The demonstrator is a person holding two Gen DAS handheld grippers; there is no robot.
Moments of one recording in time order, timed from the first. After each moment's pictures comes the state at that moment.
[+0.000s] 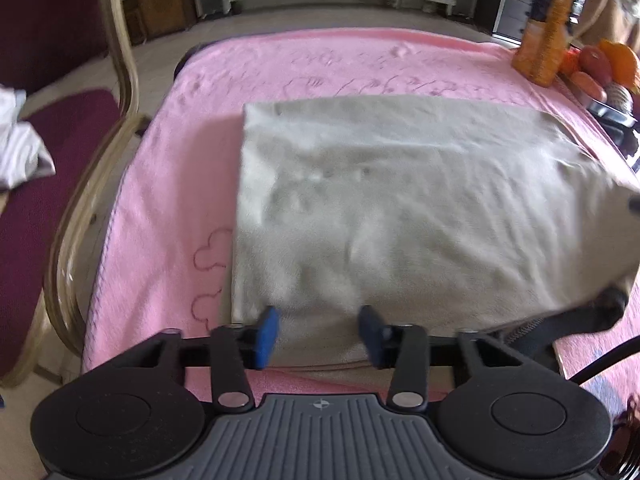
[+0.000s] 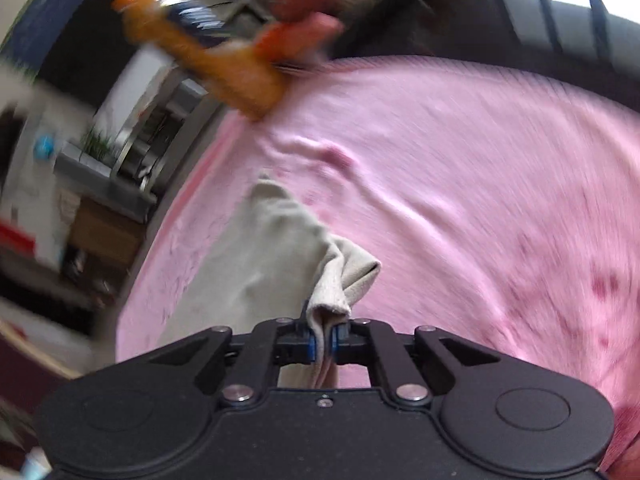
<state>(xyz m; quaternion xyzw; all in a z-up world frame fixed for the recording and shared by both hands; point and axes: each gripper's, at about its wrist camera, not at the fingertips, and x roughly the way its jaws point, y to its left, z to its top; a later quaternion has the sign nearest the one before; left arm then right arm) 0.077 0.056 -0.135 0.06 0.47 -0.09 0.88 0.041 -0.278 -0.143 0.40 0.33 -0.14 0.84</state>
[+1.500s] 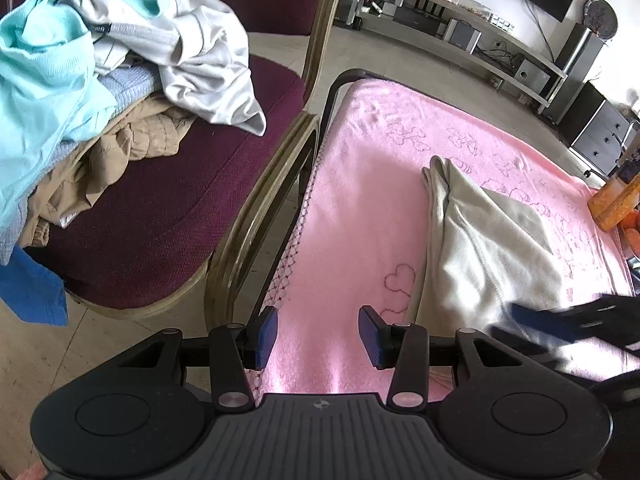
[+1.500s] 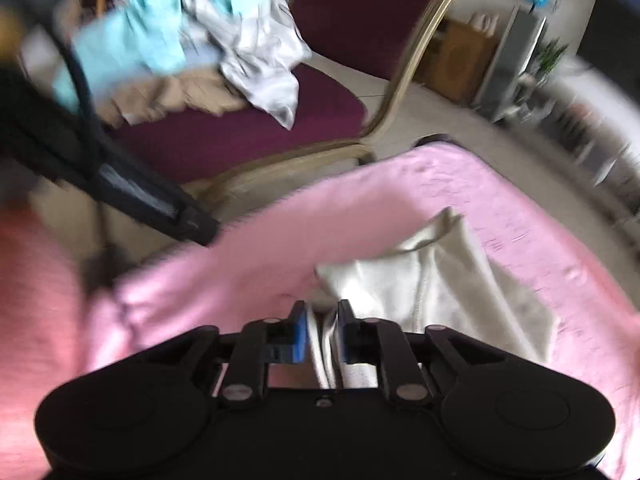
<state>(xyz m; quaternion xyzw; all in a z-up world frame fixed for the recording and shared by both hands) 0.061 0.197 -0.088 -0.11 0.45 0.02 0.88 0.064 0.053 -0.072 -0.19 0.37 0.30 0.86</state>
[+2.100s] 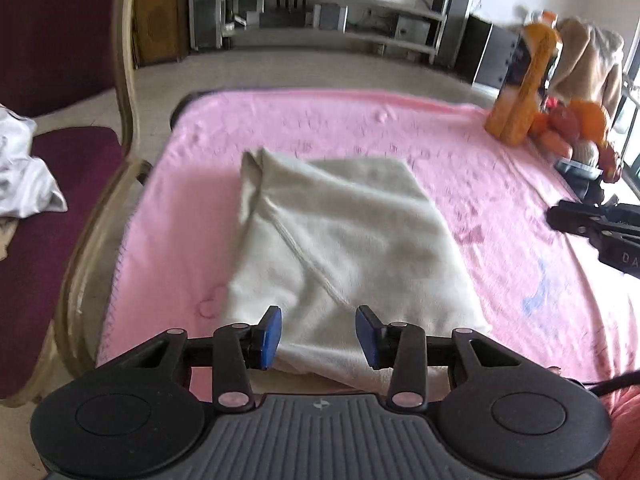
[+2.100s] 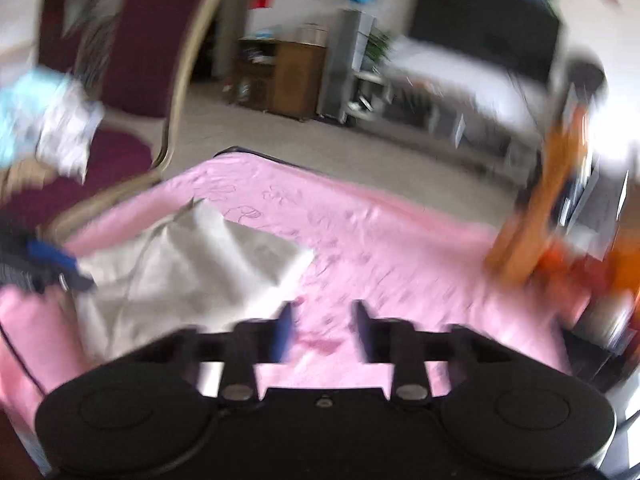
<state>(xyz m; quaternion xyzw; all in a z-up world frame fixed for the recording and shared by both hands) 0.076 0.059 -0.103 0.00 0.45 -0.11 0.89 0.055 -0.146 -0.071 -0.03 0.32 0.12 0.94</state>
